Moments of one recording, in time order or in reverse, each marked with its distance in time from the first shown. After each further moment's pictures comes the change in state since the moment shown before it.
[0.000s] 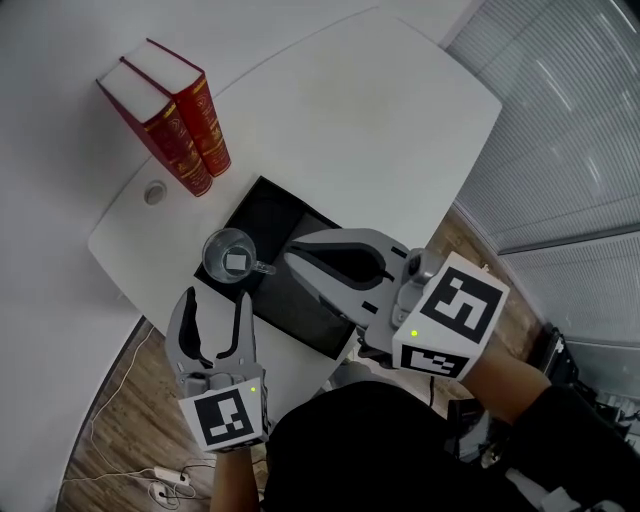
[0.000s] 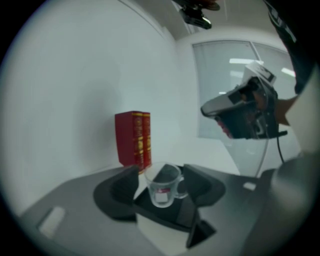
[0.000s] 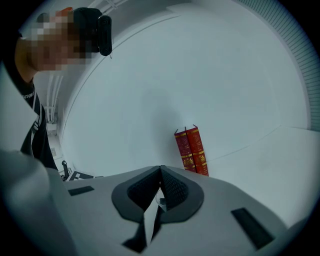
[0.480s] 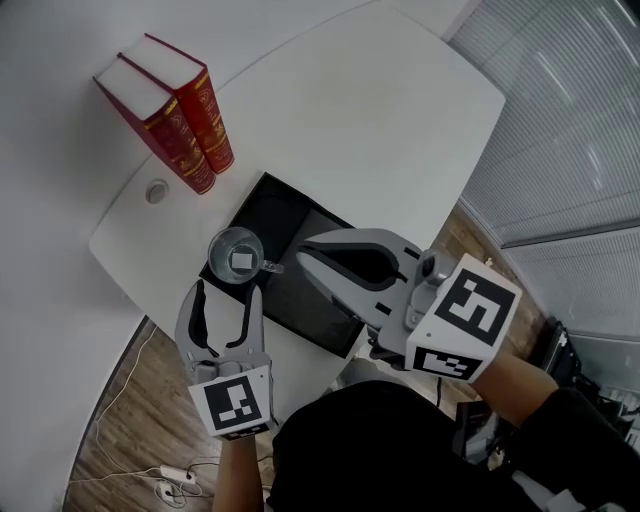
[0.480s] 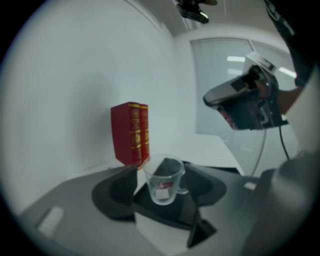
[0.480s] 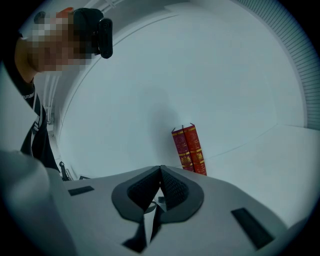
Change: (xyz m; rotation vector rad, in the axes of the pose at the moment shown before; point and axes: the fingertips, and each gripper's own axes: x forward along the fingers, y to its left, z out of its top) left arm 0.020 -0.001 -0.020 0.026 0.026 -0.044; right arm 0.000 -0.005 -0.006 0.020 0.013 -0.034
